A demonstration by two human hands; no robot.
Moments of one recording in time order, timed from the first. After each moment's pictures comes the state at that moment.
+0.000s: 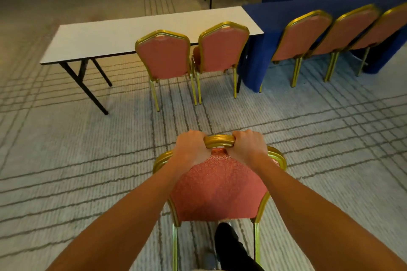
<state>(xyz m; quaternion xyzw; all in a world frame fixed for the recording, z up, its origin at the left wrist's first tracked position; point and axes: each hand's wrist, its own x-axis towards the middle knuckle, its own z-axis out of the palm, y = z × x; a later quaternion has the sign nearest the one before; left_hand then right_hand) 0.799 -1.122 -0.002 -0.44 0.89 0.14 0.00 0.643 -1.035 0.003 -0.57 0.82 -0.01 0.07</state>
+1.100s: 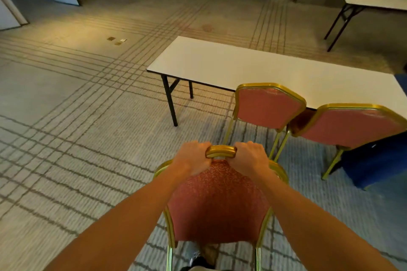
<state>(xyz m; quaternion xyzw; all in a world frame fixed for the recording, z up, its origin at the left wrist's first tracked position) 0.966 -1.554 -0.014 -0.59 0.80 0.11 -0.07 0.771 -1.560 -0.003 -0.79 0.61 0.00 0.07</state>
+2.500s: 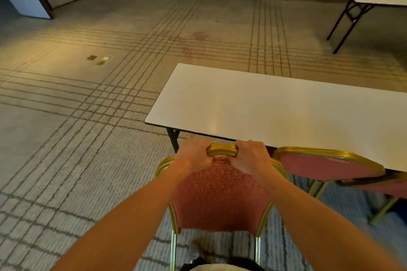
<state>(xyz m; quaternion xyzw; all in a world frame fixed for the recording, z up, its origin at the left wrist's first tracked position) 1.146 -2.045 -0.008 -0.55 0.82 0.11 -0.05 0.951 -2.032 -0.009 -0.76 0.64 0.00 0.04</state>
